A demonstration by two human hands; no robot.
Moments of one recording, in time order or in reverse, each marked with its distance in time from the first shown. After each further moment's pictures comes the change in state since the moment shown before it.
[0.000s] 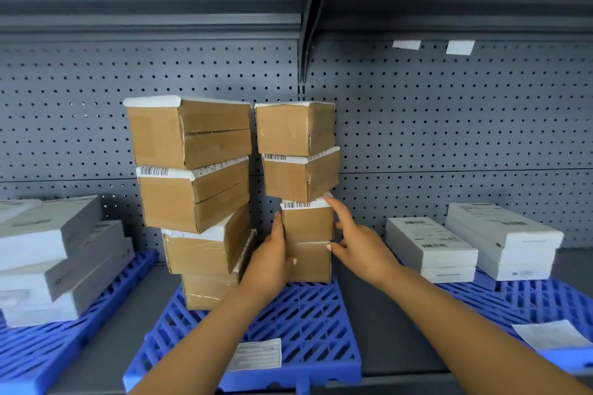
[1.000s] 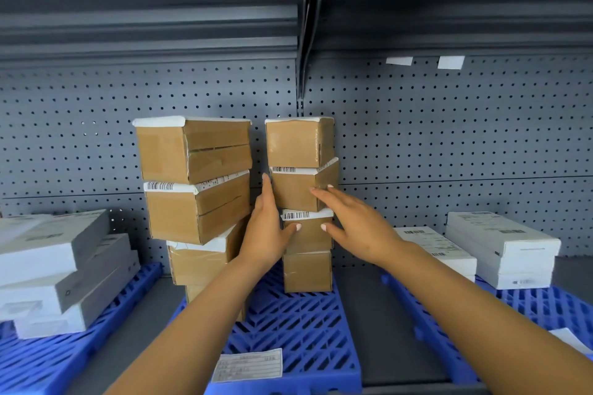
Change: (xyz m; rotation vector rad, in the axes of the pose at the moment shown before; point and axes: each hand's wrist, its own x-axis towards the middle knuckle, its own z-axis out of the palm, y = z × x) left_hand 0.024 0.034 -0.044 -0.144 0.256 0.129; right_hand 0.018 -0.033 -0.050 -0.233 0.029 -0.168
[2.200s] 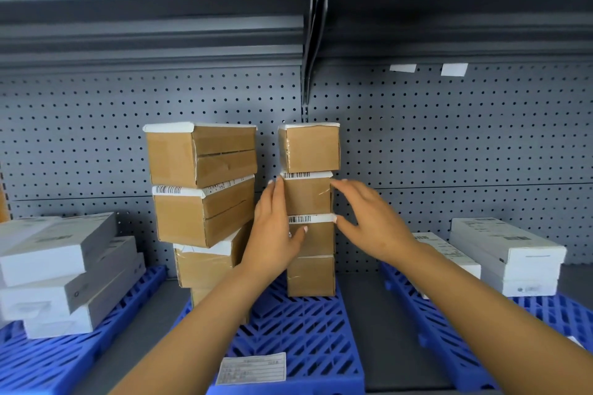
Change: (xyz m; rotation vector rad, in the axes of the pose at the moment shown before) left_hand -0.012 0.010 -0.006 0.178 0.080 0.220; right_hand -0.005 0.001 -0.018 0.025 0.151 0.018
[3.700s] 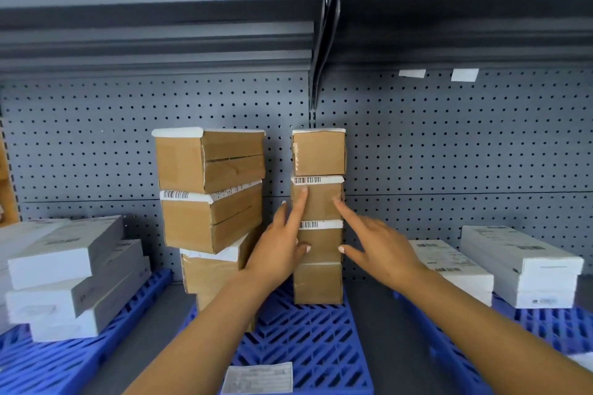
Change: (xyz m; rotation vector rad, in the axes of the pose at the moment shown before) left_hand 0.003 -0.024 0.011 0.093 -0.190 0.067; right_hand -0.014 0.013 0.028 -0.179 -0.069 -0.031
